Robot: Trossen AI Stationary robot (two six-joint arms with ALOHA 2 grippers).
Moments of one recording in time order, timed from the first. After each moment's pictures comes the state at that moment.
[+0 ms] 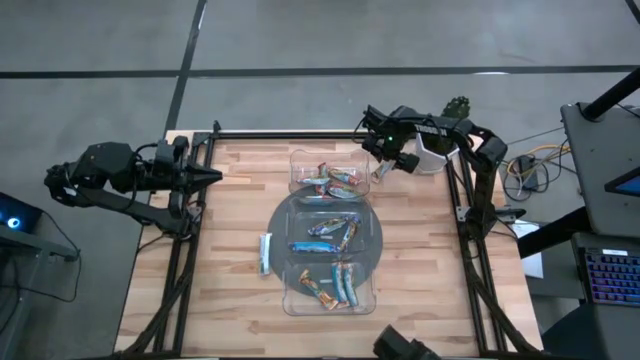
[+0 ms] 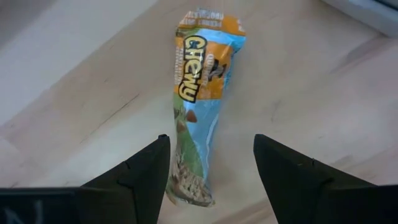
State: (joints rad) left arm -0.18 0.65 1.14 -0.72 -0.31 -0.26; right arm -0.73 1.94 1.37 -1.01 -0.02 1.46
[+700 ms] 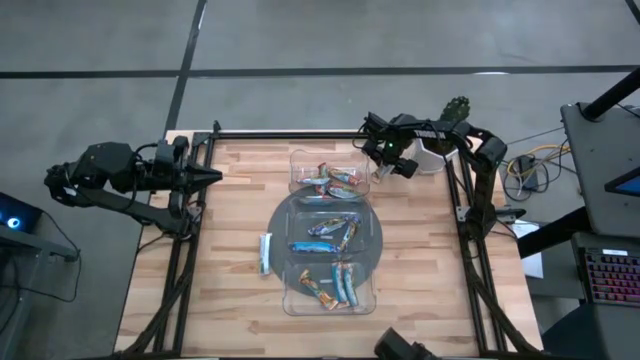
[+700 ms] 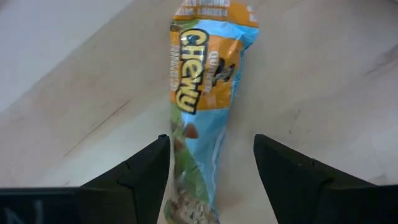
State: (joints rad) left arm -0.18 0.65 1.14 -0.72 -0.31 -0.26; right arm -0.72 1.94 1.27 -0.87 -0.02 1.49
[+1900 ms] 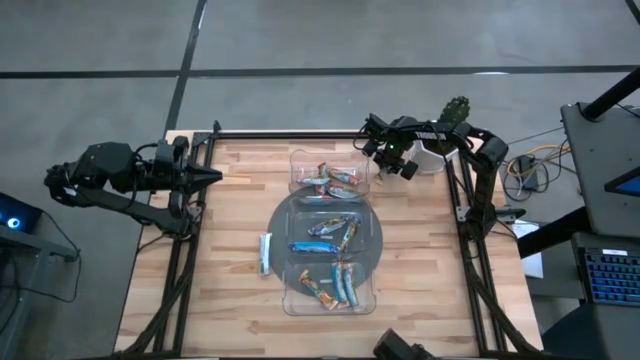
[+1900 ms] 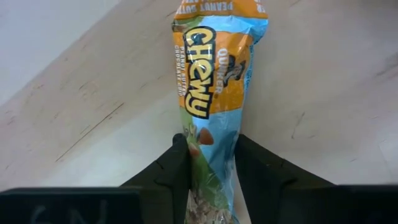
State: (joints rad) left arm -0.18 0.65 1.14 -0.72 -0.31 -0.27; right arm -0.72 1.94 1.23 -0.81 -0.03 1.49
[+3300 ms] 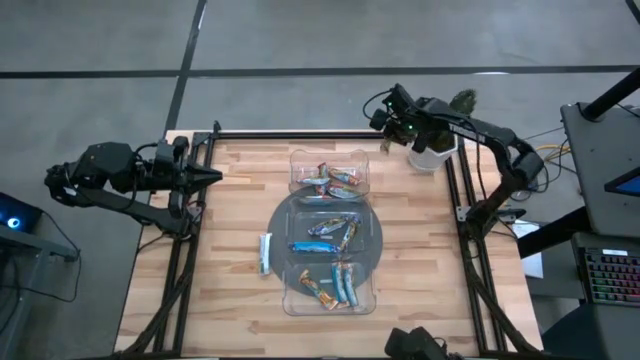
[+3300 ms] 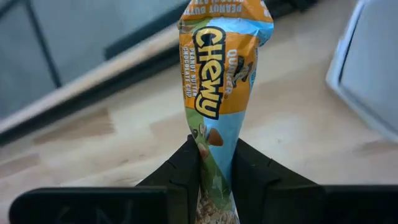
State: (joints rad) left arm -0.18 0.65 1.14 -0.72 -0.31 -0.26; right arm -0.79 1.65 1.29 -0.80 0.06 1.21
